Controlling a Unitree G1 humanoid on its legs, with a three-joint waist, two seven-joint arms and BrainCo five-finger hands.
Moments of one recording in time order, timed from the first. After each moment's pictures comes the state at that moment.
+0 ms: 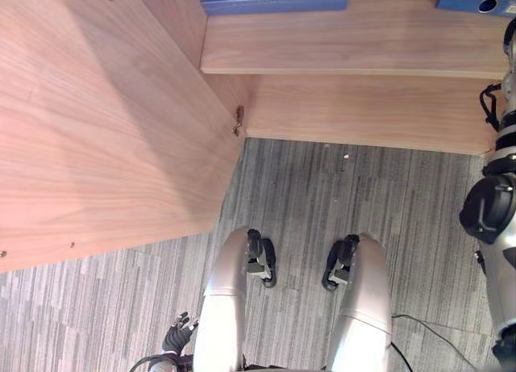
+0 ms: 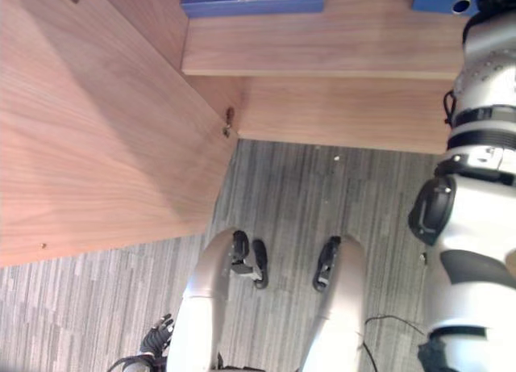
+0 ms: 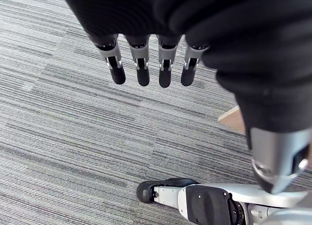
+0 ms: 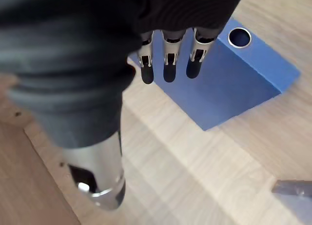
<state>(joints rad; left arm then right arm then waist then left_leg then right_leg) 0.24 0.14 -0.07 0.68 -0.26 -0.07 0.06 -1.42 -0.70 -0.20 0.91 0.81 0.02 -0.31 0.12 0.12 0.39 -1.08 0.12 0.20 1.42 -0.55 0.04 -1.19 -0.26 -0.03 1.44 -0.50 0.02</state>
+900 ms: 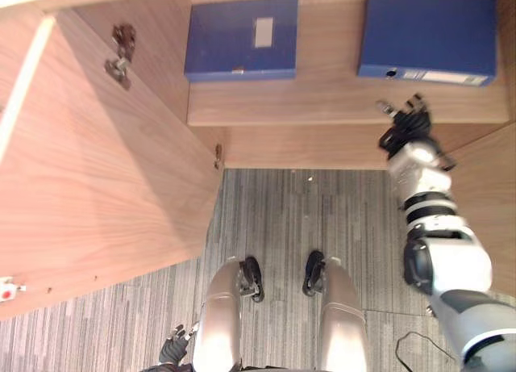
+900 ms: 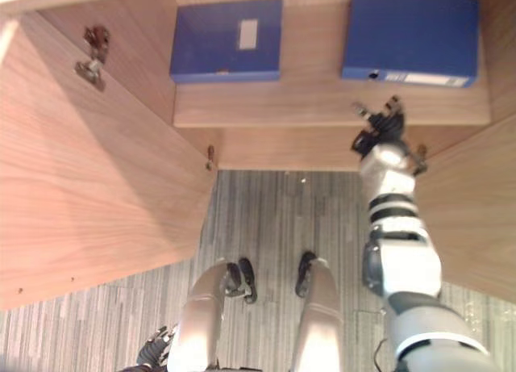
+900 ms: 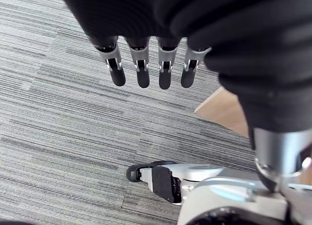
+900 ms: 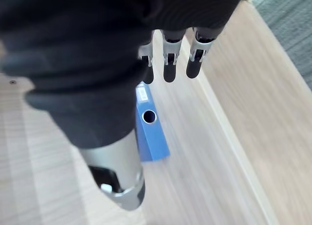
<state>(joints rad) 0.24 0.13 -0.05 0.80 -0.31 -0.11 0.06 -0.96 -0.37 -0.15 0.94 0.49 0.03 -0.29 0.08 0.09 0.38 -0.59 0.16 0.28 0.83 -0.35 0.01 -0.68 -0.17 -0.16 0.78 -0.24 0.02</state>
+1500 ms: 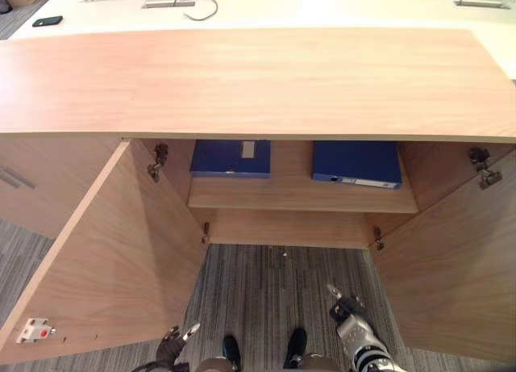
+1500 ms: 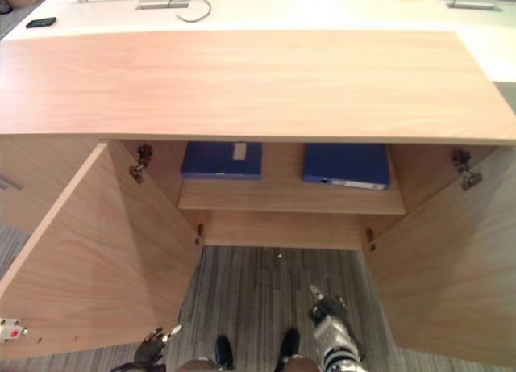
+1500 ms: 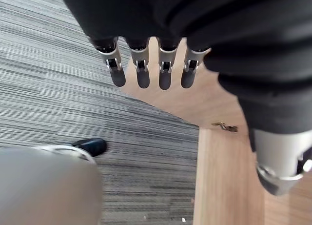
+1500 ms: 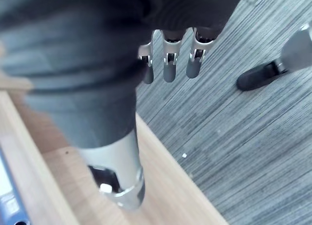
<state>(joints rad) 0.11 0.09 0.05 0.94 -0.13 -0.11 0.09 -0.15 0.01 -0.34 1.07 0.44 -0.04 -0.26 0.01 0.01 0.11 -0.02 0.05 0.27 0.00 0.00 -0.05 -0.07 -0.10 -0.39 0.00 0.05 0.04</state>
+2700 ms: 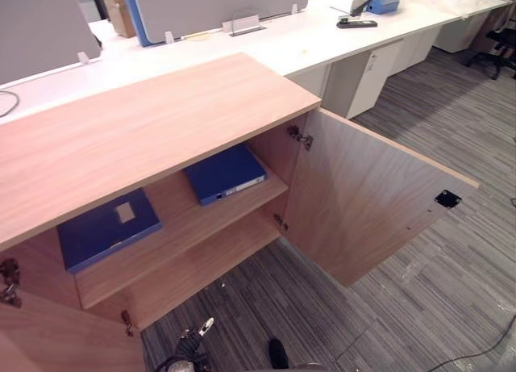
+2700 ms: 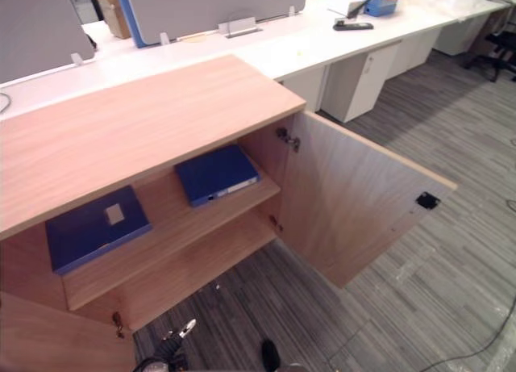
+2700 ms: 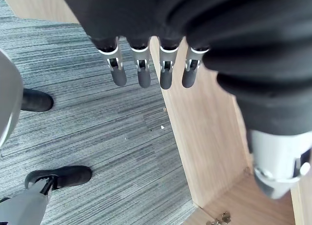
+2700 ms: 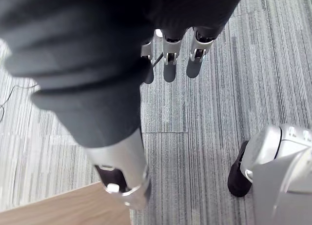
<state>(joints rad) 0.04 -0.04 0.24 1.06 -0.09 -0.10 0.09 0.18 0.05 -0.52 1.00 0.38 -0.10 -0.28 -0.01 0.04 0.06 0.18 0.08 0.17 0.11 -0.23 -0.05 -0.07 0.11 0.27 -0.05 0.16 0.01</state>
